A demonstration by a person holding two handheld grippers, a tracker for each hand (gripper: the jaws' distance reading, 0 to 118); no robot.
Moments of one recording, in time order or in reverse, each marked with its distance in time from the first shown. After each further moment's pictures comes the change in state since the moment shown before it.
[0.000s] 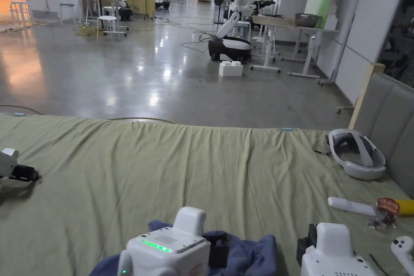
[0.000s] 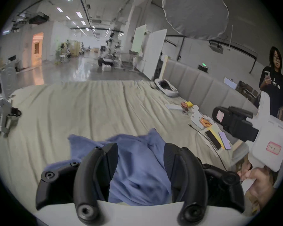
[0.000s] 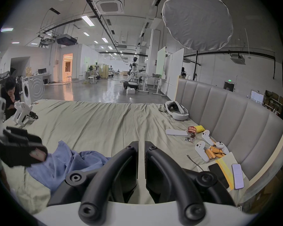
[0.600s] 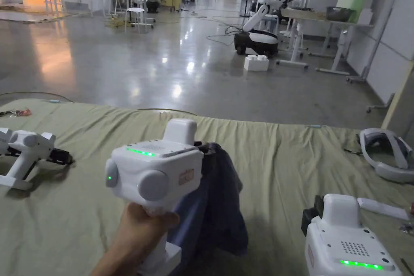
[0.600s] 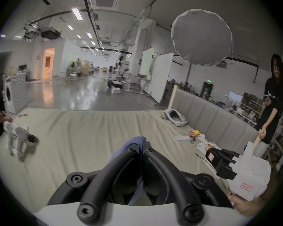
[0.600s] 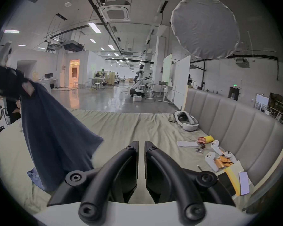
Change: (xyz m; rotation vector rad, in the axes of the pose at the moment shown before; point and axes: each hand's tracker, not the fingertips) left arm -0.002 0.110 0.039 0.160 0.013 0.003; right arm -0.030 0.030 -0.008 0.072 0.044 -0.001
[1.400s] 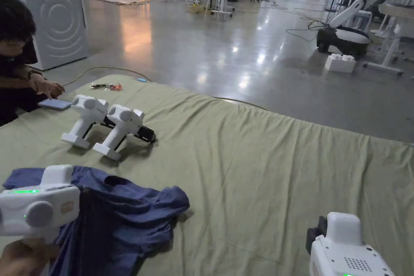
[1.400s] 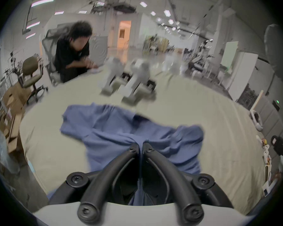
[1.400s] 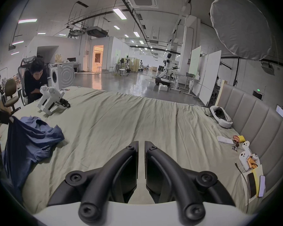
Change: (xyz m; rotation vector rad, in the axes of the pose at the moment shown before) left arm -0.279 -0.122 0.196 -0.152 0.714 0.292; right arm -0.154 -0.023 -0.035 -0.117 0.239 0.105
